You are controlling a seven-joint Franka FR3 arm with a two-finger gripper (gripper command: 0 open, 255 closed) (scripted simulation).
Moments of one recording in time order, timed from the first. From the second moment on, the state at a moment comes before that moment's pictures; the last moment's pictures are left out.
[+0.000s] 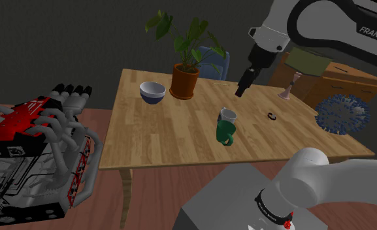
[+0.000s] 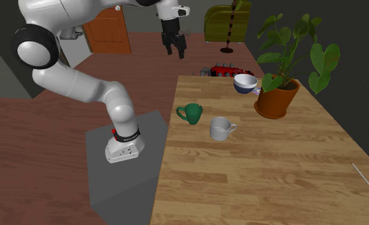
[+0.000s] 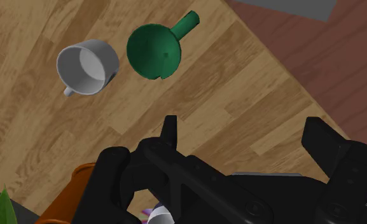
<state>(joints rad) 0.00 -0.83 0.07 -2.27 -0.02 1.55 -0.16</state>
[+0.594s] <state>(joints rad) -0.04 -0.72 -0.01 -2.37 -0.07 1.71 -0.24</state>
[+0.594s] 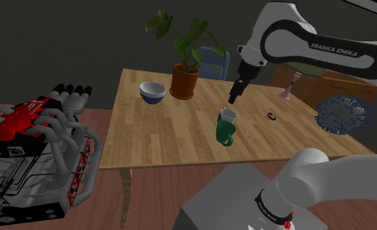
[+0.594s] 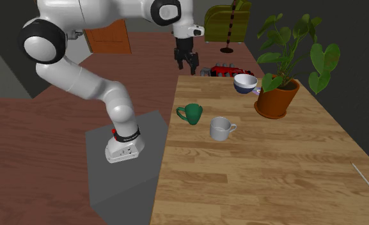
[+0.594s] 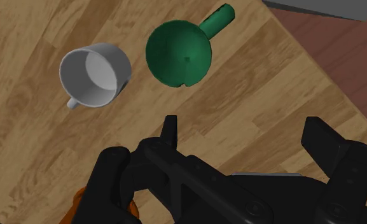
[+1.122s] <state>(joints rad) -0.08 -0.54 -0.11 -2.43 -0.13 1.91 -0.33</state>
